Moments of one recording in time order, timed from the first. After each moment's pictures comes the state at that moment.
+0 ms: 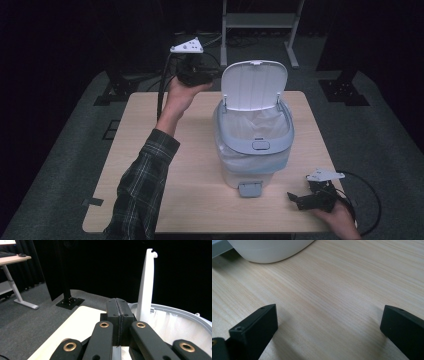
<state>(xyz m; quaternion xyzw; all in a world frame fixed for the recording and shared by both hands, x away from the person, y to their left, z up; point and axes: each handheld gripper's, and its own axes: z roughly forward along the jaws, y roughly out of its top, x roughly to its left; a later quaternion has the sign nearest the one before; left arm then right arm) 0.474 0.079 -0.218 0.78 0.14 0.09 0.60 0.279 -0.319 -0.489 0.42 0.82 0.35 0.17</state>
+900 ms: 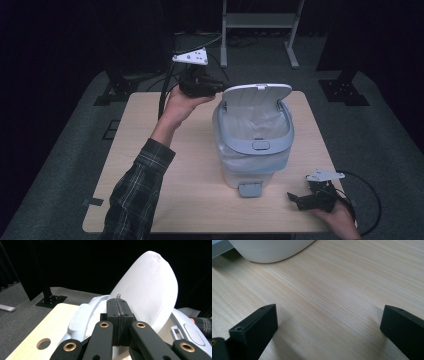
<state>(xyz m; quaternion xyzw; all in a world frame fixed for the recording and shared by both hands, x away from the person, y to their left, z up) 0.440 0.073 -0.220 0.81 0.07 0.05 0.58 0.279 -0.319 -0.489 0.42 0.82 0.35 0.17</state>
